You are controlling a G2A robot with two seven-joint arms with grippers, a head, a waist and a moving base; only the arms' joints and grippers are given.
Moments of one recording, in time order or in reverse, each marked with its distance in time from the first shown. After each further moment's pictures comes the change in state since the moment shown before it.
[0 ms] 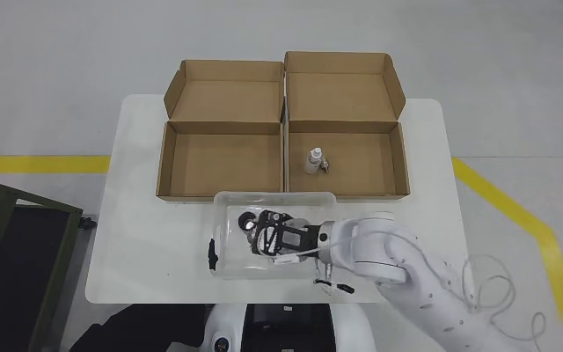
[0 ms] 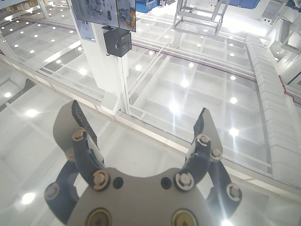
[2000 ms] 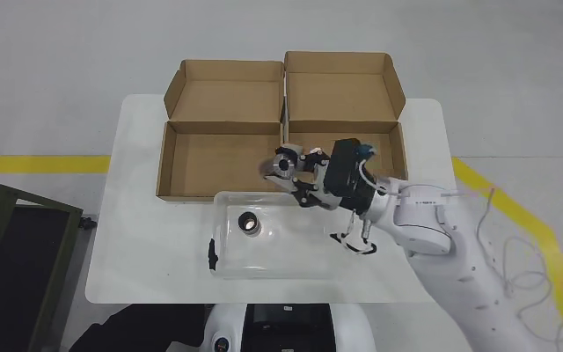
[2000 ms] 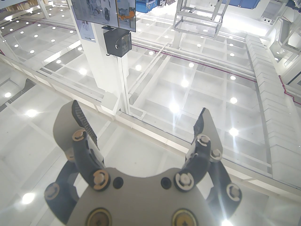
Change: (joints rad) left arm 0.000 0.000 0.000 0.000 0.000 0.000 0.000; right arm 0.034 0.015 0.200 0.049 0.100 -0.025 -0.439
